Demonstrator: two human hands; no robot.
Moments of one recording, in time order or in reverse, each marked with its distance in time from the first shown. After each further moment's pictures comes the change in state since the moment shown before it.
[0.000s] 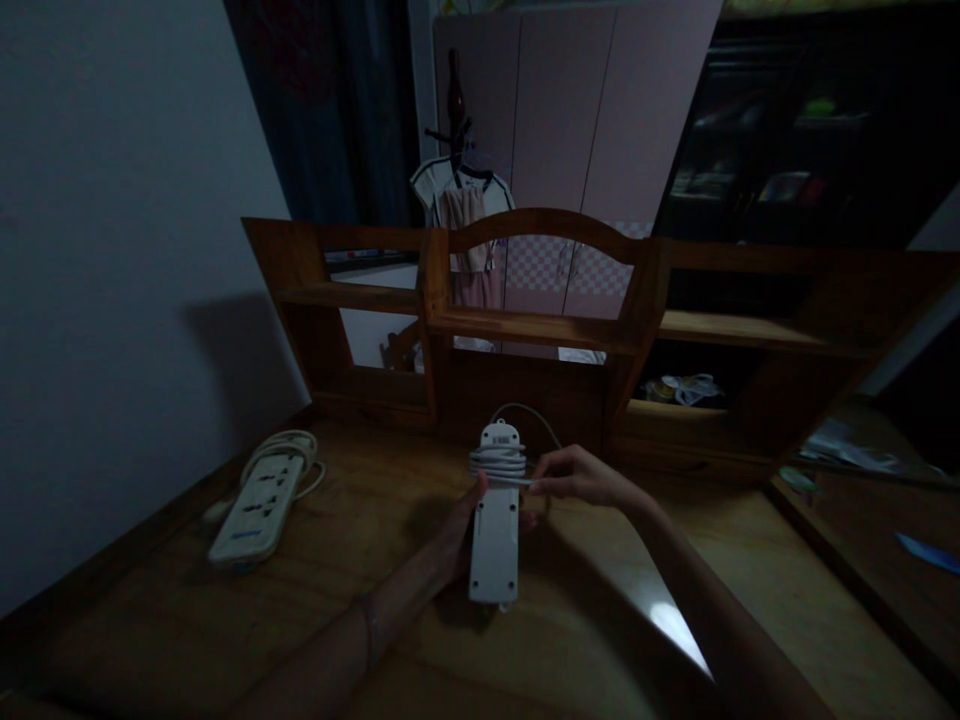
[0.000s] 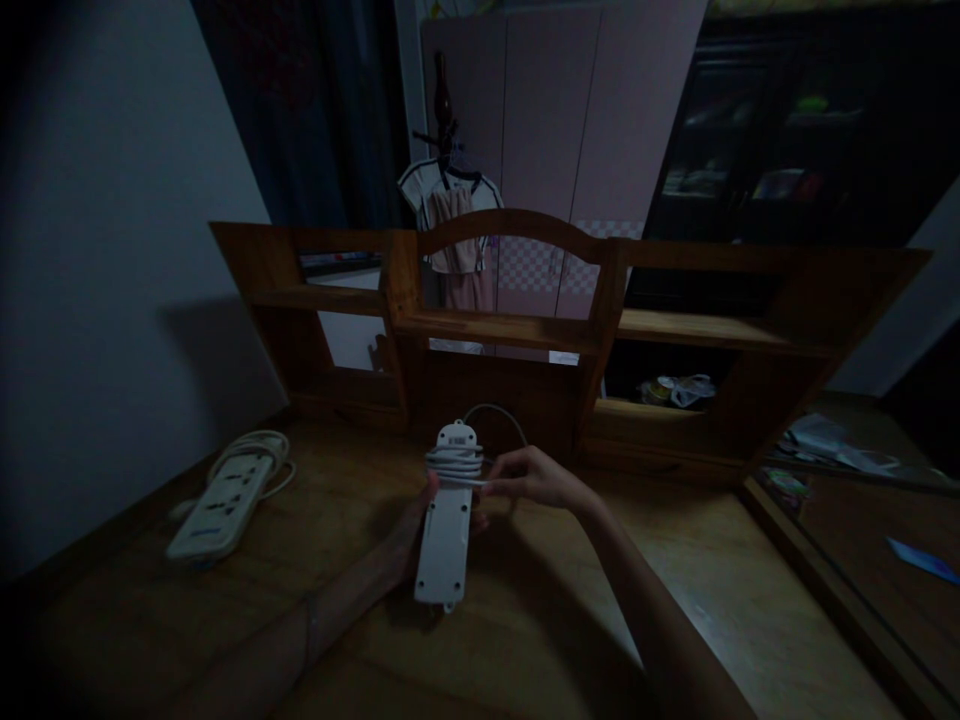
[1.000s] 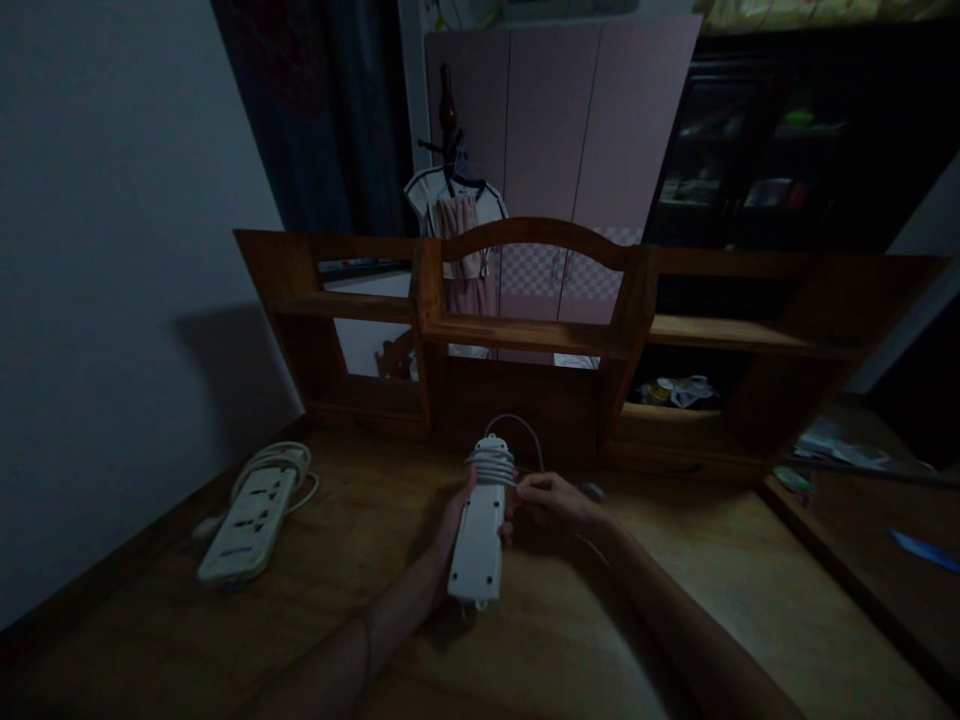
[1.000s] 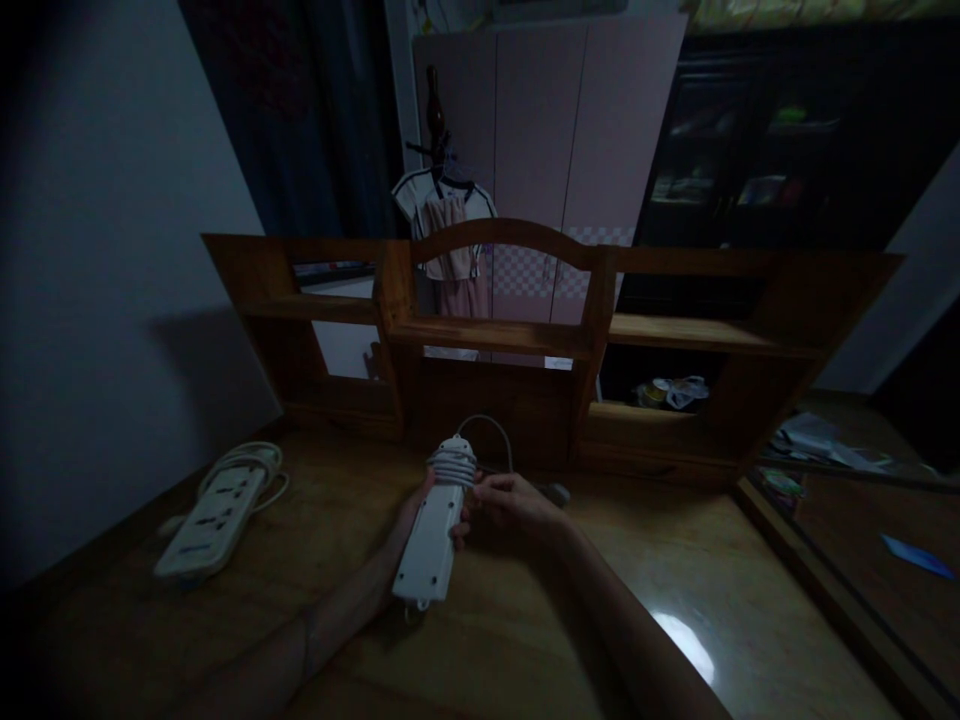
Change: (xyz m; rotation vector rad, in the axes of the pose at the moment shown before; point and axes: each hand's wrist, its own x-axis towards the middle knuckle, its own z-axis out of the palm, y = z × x) left_hand 0.013 0.008 -0.002 -0.077 -0.122 0.026; right_hand 0.014 0.060 0.035 0.445 0.096 0.085
